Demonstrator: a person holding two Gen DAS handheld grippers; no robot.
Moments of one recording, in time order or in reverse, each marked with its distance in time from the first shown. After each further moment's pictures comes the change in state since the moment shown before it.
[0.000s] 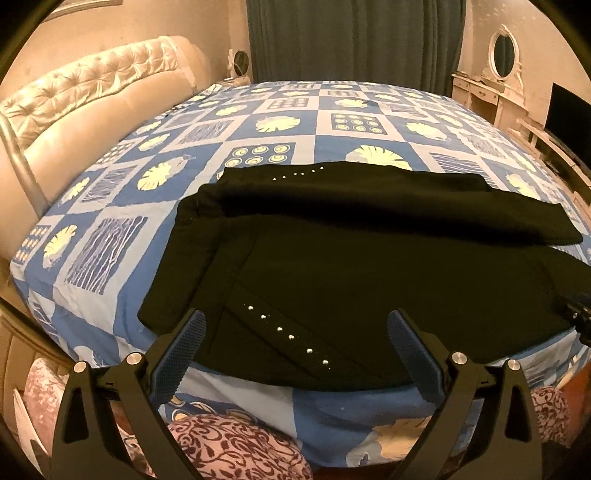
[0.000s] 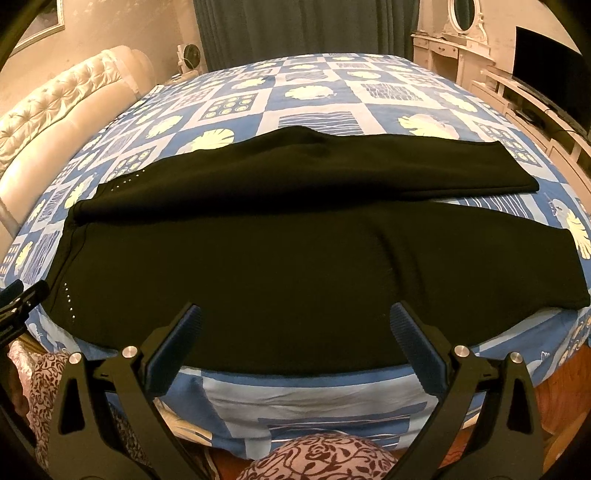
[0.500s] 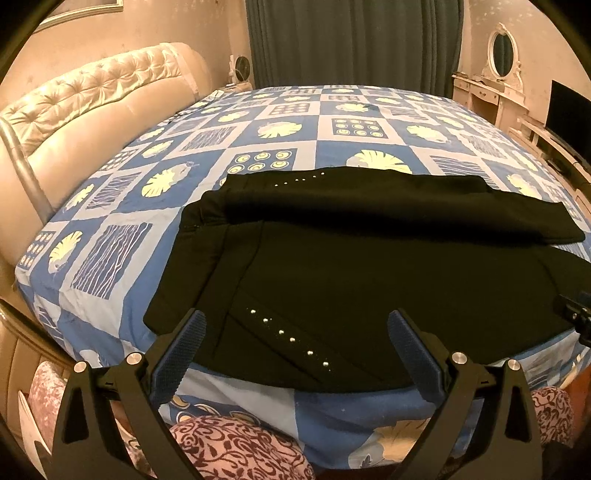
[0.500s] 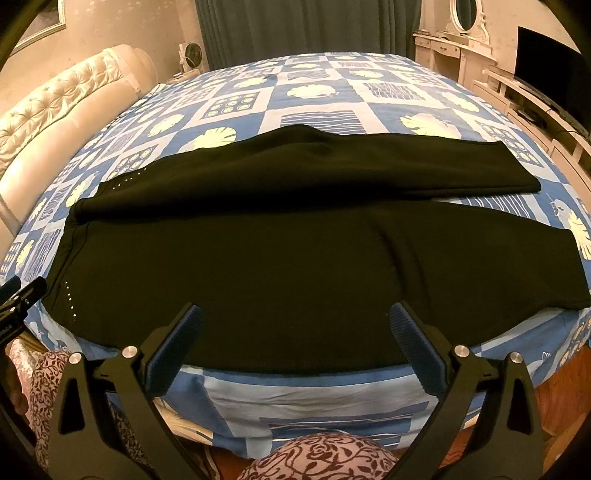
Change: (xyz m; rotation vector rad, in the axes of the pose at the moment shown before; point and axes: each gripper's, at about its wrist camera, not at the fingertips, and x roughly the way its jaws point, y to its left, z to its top) left arm -0.005 -0.003 0.003 0.008 -0.014 0.019; right arm 0.000 0.001 0.000 0.000 0.003 0.000
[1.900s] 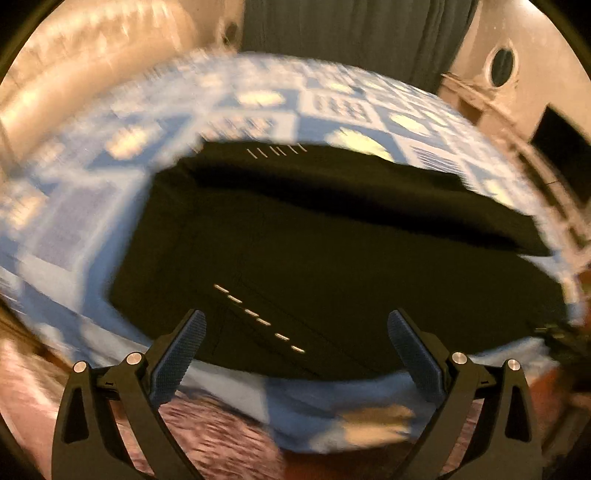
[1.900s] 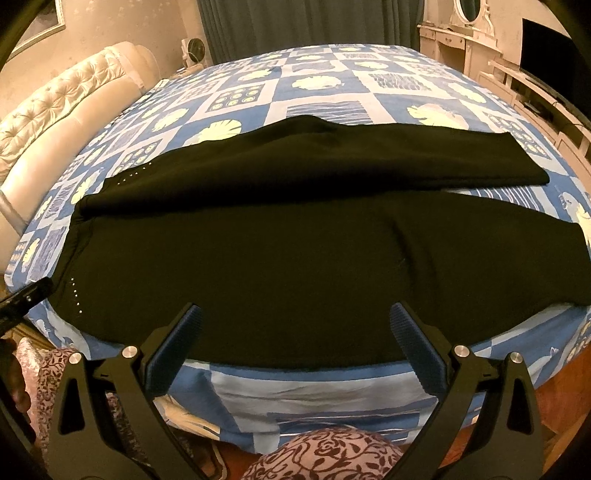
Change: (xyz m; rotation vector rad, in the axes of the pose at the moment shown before) left arm 0.022 0.021 0.000 -0.122 0.169 -0.263; right arm 0.005 0.007 -0.005 0.011 0.040 0.035
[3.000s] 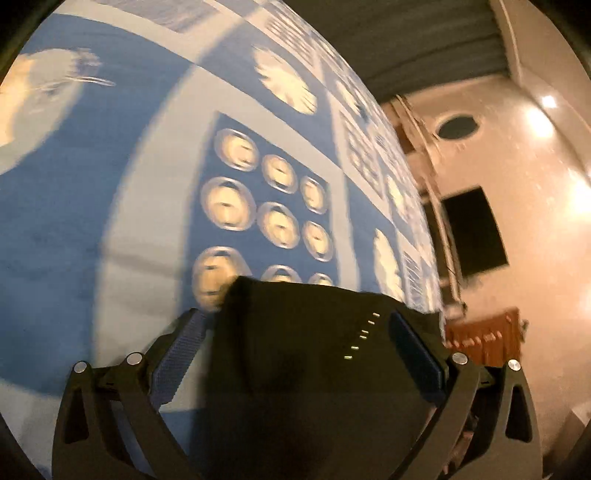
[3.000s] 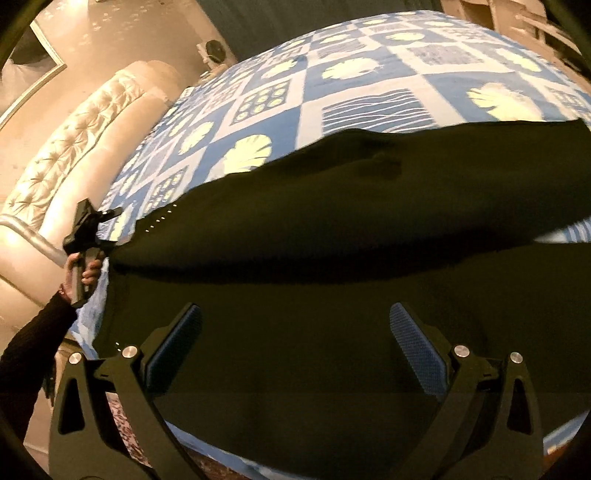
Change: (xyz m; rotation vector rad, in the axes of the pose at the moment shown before) left arm 0.192 0.209 0.242 -0.241 0.229 -0.643; right arm 0.066 -0.012 0.094 0.105 0.088 0.280
